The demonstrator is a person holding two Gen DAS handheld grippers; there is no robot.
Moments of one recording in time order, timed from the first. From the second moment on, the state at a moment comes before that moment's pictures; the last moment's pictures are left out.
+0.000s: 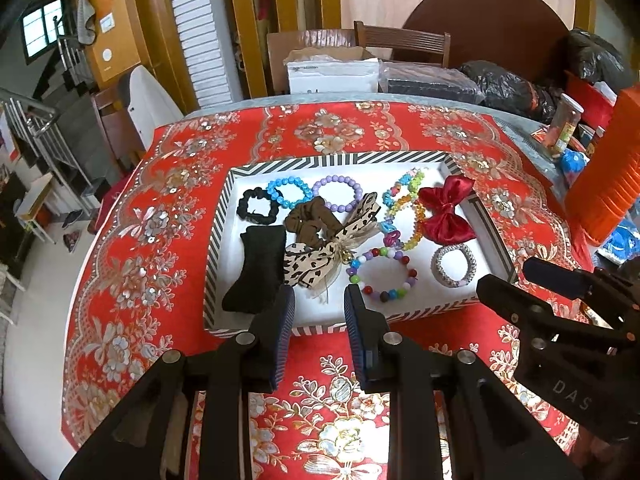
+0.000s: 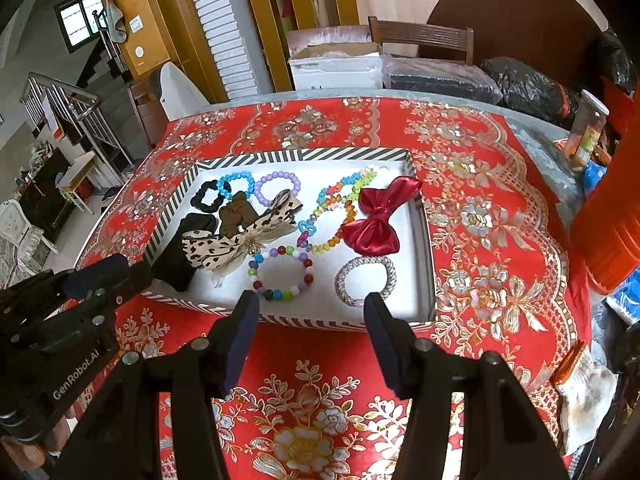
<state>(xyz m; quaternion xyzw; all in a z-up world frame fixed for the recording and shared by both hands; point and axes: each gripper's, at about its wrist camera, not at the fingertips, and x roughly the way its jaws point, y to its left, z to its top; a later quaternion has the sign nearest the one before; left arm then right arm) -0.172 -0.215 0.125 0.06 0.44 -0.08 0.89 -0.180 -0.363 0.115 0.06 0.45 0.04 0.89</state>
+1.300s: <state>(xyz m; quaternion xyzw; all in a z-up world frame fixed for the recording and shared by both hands) -0.175 -0.211 0.123 0.05 0.45 -0.07 0.89 -0.182 -0.355 0.116 0.05 0.46 0.06 0.89</state>
